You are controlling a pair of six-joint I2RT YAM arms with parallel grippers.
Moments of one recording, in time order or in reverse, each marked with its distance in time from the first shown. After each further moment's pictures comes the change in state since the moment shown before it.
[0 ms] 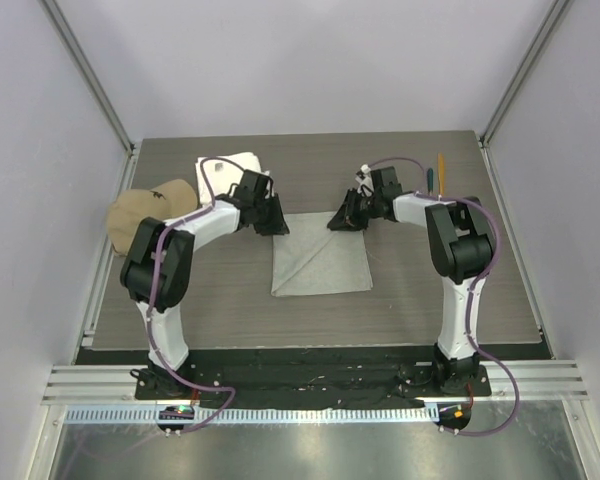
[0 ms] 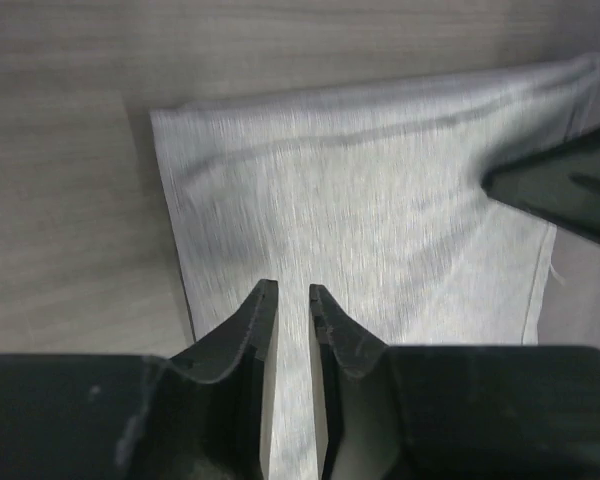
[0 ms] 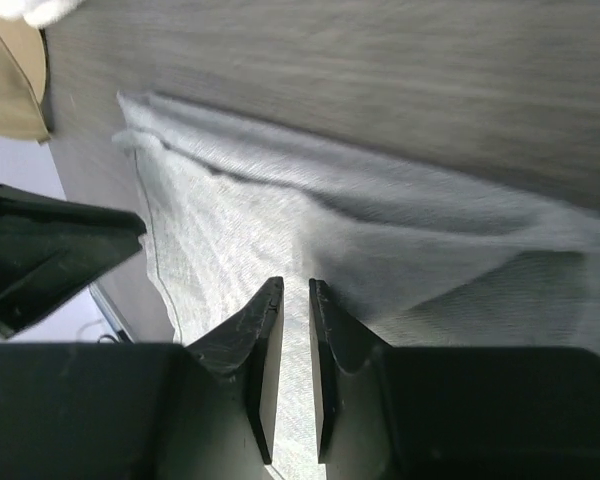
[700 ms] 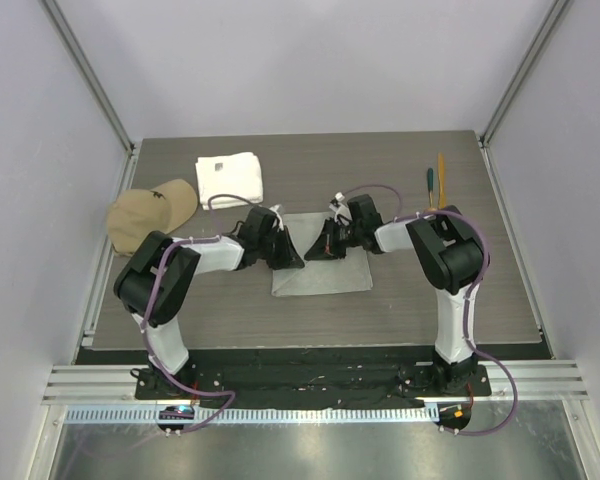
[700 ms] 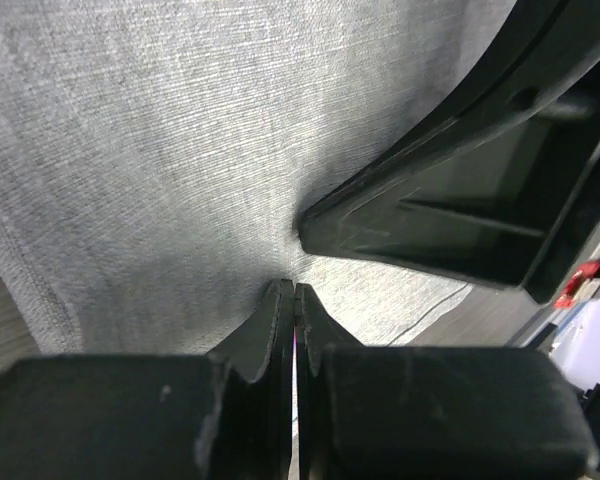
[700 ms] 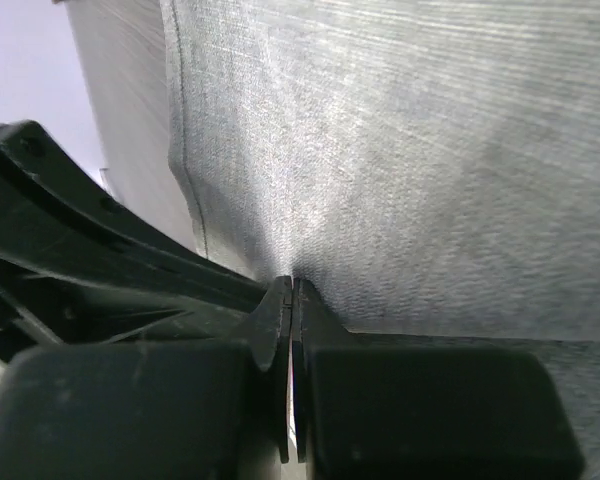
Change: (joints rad) left arm -0.121 -0.138 -0.397 0.347 0.148 -0.179; right arm 0.192 -0.078 -0.267 0.298 -0.068 0.118
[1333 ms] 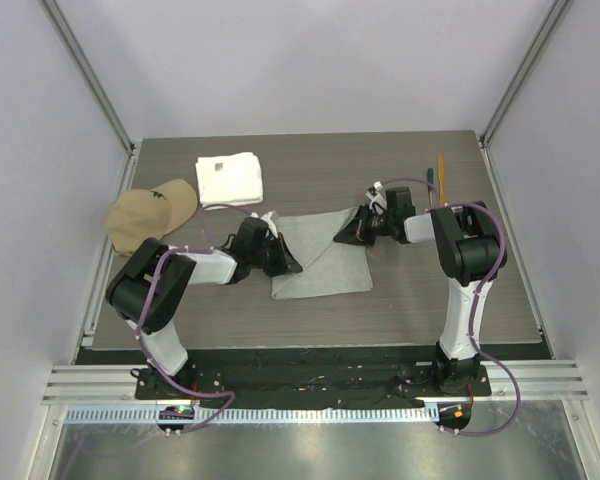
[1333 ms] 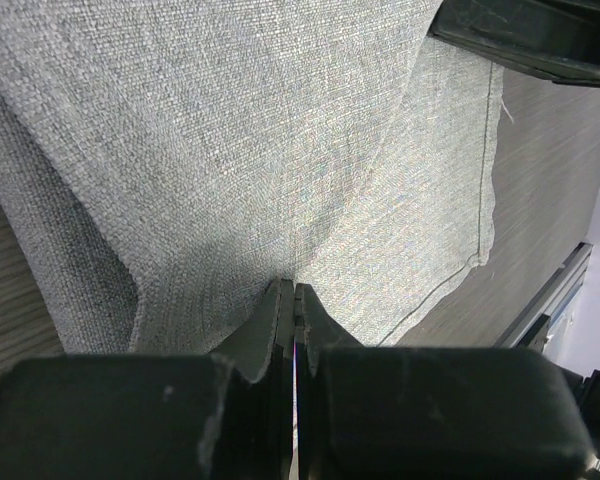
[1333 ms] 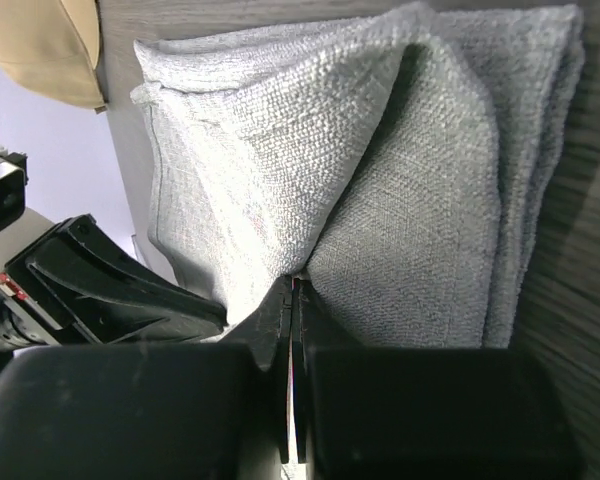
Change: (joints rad) left arm 0.002 -0.051 -0.177 0.216 0.008 -0.025; right arm -0.239 0.032 -0.017 0.047 -0.082 -0.024
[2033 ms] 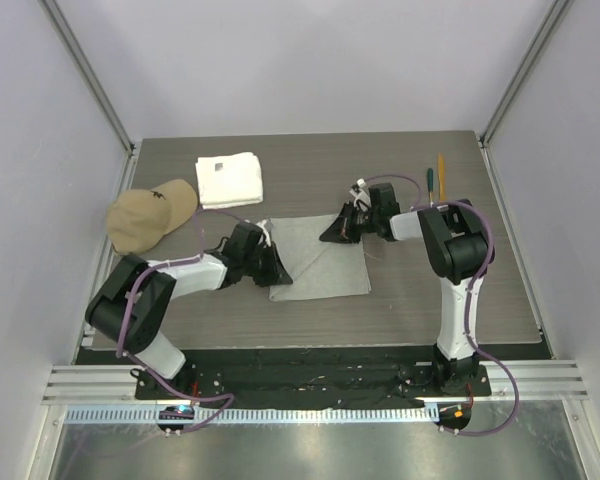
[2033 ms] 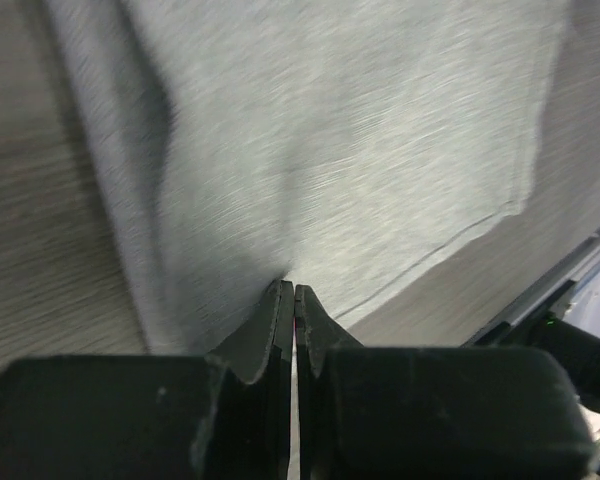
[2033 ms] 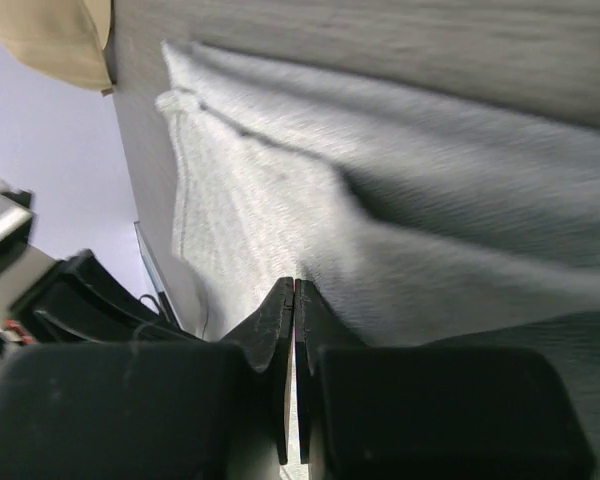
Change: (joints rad) left arm 0.000 -0.166 -0.020 -0.255 -0.005 0.025; right arm 0.087 0.032 0.078 -0.001 0.016 0.040
